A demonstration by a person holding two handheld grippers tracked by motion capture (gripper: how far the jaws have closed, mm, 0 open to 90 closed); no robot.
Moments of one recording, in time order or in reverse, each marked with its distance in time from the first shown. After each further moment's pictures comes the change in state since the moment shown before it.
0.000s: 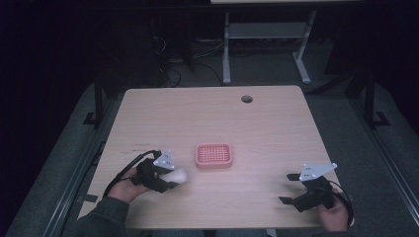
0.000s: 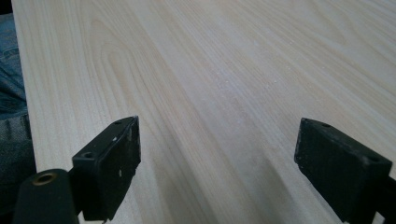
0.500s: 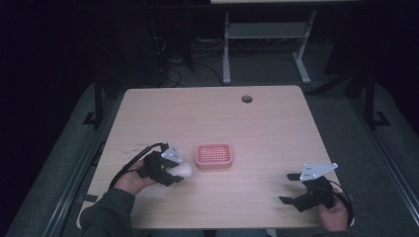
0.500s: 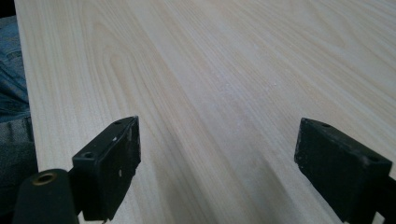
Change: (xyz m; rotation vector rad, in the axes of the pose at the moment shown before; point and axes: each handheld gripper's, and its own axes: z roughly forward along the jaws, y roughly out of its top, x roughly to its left) left arm 0.007 0.026 -0.001 0.000 -0.009 0.027; right arm 0.000 0.000 -0.001 -0.011 0.003 0.001
